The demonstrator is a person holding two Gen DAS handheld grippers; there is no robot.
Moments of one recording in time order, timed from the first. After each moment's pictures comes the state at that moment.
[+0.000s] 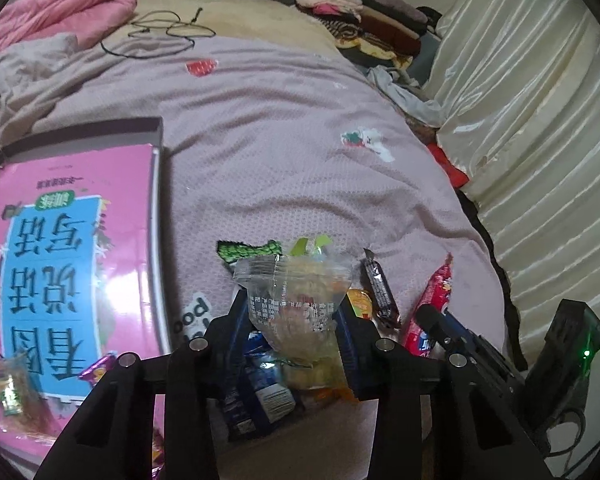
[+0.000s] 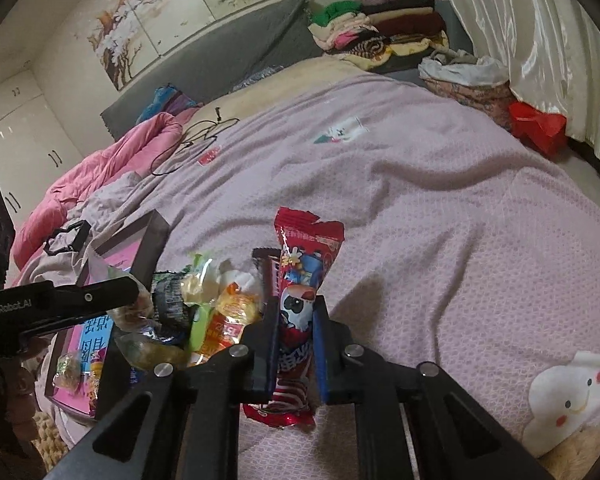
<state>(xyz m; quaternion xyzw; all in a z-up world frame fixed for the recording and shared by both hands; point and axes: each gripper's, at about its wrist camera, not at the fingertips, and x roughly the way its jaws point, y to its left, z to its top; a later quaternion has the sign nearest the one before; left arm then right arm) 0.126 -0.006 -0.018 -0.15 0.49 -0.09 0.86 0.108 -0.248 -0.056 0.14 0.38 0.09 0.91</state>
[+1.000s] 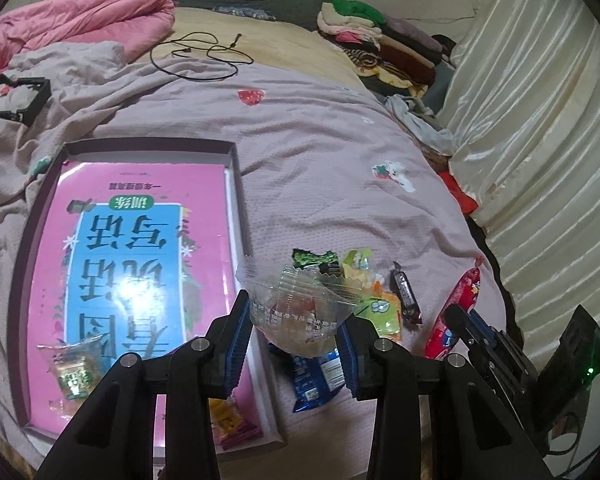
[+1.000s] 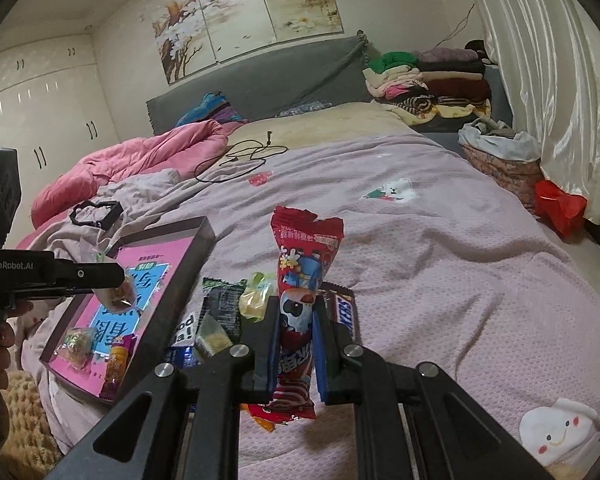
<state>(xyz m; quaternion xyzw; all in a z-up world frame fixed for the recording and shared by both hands) 0.086 0.055 0.006 -0.17 0.46 -0.06 0.87 0.085 -0.202 -0.023 0.05 0.31 0.14 0.94</state>
